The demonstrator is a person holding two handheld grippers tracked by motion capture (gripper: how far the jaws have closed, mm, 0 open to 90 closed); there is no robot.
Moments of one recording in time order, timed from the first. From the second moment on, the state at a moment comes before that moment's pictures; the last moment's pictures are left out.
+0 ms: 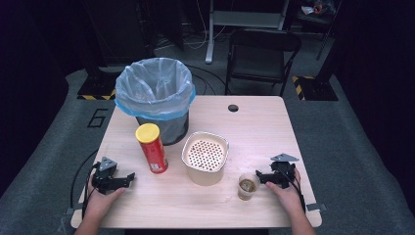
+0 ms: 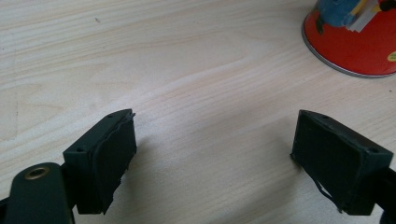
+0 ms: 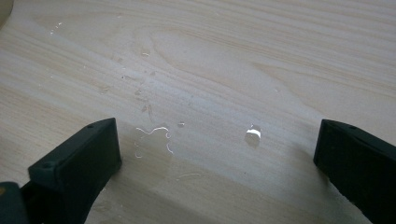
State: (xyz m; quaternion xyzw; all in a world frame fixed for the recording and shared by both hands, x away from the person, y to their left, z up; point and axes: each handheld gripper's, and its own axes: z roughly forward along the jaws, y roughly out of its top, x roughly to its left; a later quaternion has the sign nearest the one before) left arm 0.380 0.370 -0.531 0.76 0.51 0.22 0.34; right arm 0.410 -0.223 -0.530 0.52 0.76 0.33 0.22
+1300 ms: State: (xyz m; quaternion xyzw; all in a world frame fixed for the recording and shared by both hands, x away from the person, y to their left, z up) left arm 0.377 0.368 -0.531 0.75 0.52 0.22 0.34; right arm 0.412 -0.226 -0.458 0.51 0.76 0.34 0.23
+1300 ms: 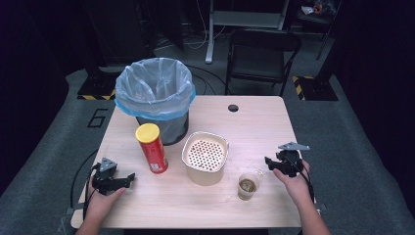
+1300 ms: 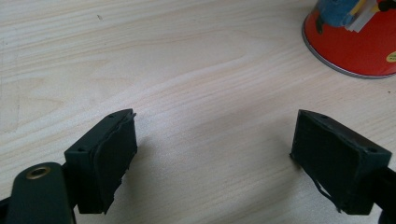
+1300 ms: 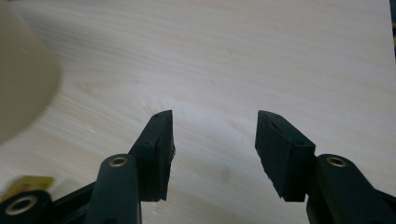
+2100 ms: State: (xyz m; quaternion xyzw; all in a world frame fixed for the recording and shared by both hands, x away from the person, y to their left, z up) left arm 0.379 0.368 -0.531 0.75 0.52 0.22 0.34; right arm 0.448 -0.106 -0.397 0.40 0.82 0.39 0.13
